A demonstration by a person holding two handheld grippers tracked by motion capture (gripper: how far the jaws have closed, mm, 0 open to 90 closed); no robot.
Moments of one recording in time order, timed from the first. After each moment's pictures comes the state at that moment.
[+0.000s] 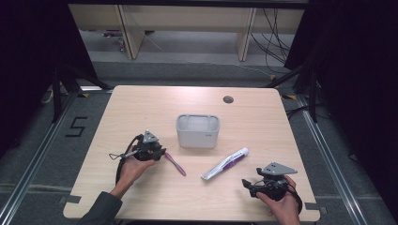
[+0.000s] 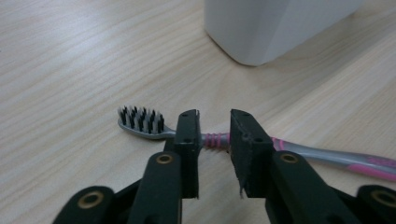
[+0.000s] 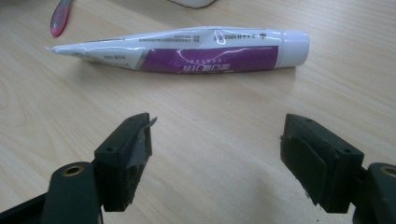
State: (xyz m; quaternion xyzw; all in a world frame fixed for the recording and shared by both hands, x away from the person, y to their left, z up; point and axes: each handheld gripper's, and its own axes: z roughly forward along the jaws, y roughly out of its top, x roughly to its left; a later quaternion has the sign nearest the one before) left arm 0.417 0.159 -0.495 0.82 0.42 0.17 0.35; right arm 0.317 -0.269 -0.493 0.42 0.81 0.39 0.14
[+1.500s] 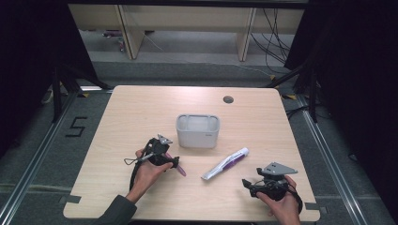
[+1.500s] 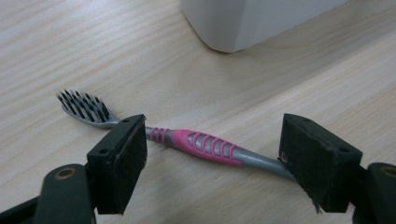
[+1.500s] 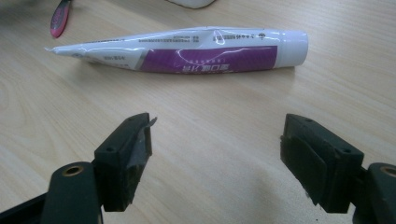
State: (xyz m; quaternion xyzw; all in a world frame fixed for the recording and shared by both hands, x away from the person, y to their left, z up) left arm 0.412 0.111 -0.502 0.82 0.47 0.17 0.28; right arm 0.317 -0.269 -0.492 0.42 0.81 0.38 0.15
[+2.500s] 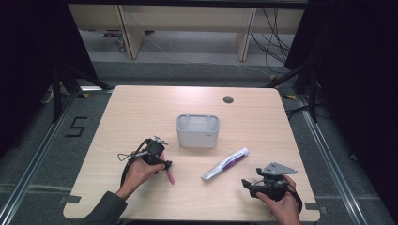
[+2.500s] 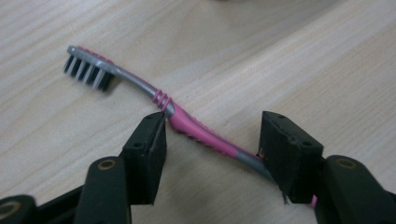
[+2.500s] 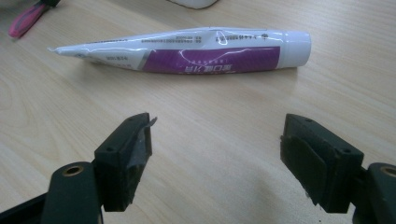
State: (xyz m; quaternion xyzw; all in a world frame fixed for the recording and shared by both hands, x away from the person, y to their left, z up) left arm 0.413 0.131 -0.495 0.86 0.44 0.11 0.24; right arm 0.316 -0.267 -0.493 0.43 0.80 0.39 0.15
